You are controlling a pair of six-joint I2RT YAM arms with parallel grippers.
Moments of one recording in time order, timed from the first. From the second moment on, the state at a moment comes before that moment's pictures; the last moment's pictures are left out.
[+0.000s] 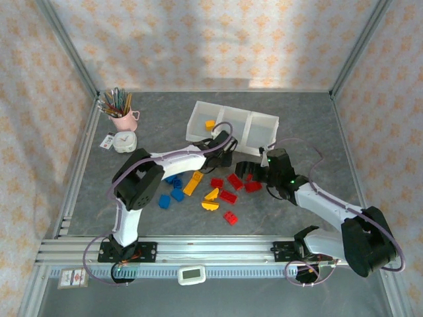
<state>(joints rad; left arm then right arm) -0.73 1.97 1.38 -0.39 -0.25 -0.61 0.45 1.17 0.52 -0.02 -0.23 0.56</state>
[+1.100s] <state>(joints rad) -0.46 2.34 1.98 -0.39 -0.37 -0.68 0.45 1.27 0.76 0.00 -0.10 0.56</state>
